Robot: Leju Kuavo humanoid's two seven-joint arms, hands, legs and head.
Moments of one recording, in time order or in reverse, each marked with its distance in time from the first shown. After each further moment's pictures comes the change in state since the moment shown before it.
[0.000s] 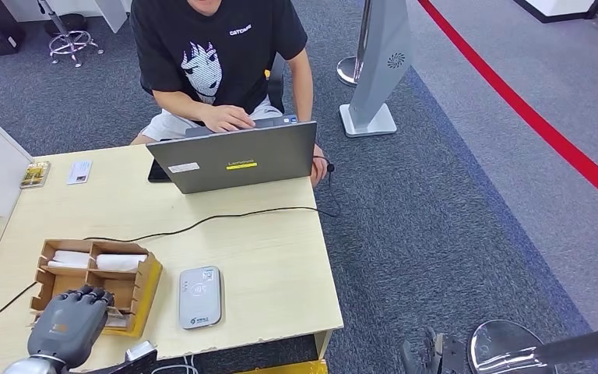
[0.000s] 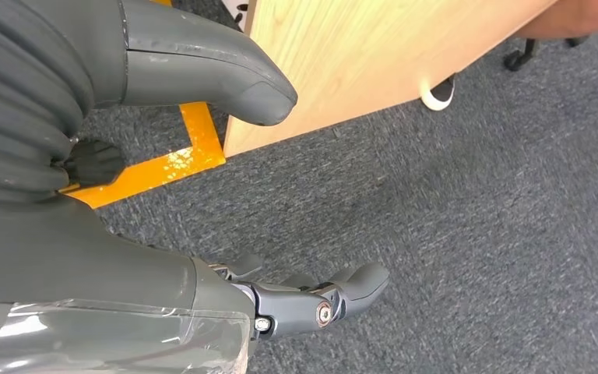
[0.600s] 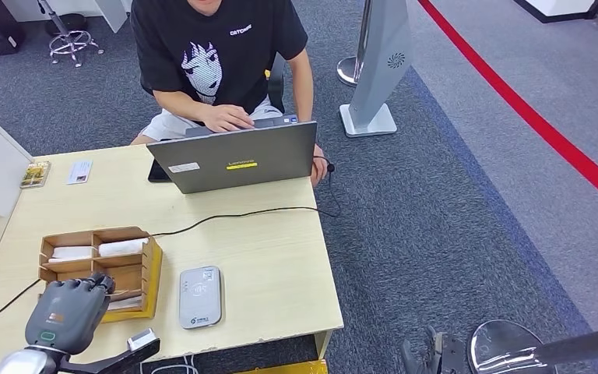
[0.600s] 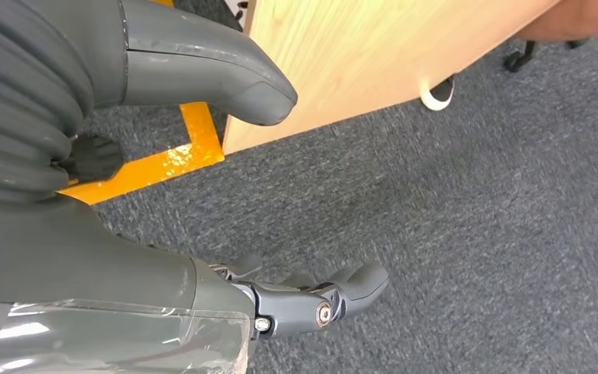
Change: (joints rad) left arm -0.028 -0.024 -0.001 -0.068 -0.002 0.048 -0.013; right arm 0.006 0.017 -0.002 -0.037 0.017 0.002 0.012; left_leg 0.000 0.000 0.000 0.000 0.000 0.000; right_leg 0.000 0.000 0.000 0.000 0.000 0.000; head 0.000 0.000
